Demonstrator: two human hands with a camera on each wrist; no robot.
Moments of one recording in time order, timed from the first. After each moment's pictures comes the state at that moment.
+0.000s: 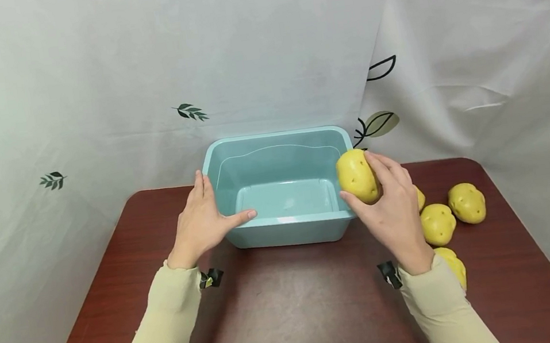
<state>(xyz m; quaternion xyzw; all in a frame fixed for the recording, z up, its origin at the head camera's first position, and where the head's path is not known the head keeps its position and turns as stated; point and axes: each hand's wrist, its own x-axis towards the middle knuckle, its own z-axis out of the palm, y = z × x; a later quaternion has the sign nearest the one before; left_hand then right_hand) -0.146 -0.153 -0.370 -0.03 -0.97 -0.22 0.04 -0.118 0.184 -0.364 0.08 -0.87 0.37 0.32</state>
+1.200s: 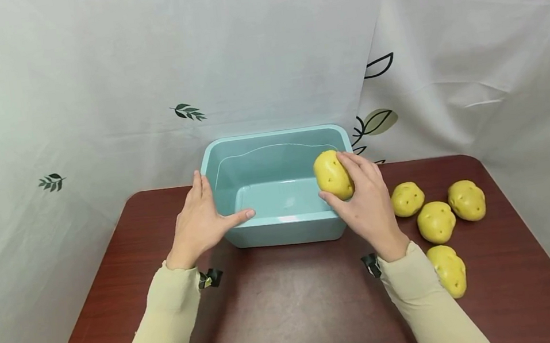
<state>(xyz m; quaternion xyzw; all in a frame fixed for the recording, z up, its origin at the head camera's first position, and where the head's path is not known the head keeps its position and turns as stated) -0.146 -0.152 -0.370 -0.02 -0.97 -0.22 0.03 -0.139 0.164 -0.377 0.13 -0.88 0.37 0.27</state>
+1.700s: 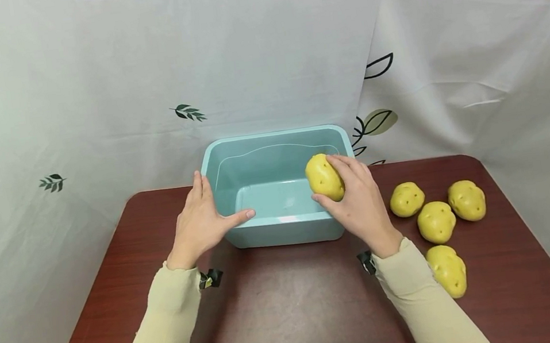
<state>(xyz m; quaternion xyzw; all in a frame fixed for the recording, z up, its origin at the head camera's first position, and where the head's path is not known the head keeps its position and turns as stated) -0.147 -0.153 -0.372 -0.02 -0.97 -0.22 0.03 -0.144 0.157 -0.375 0.16 -0.89 0.36 0.24</state>
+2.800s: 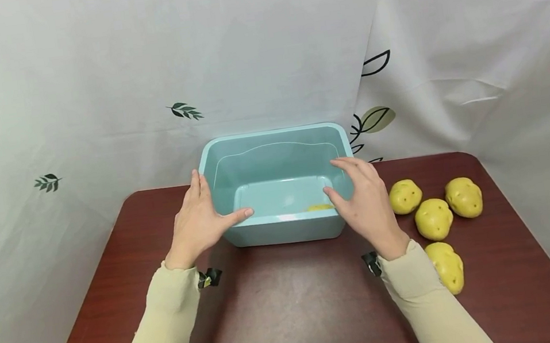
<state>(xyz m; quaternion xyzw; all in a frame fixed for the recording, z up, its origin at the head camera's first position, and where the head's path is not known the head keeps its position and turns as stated) -0.147 -0.151 -0.372 -0.02 -0.97 -0.22 0.04 -0.138 0.166 -0.377 0.14 -0.88 0.36 0.26</state>
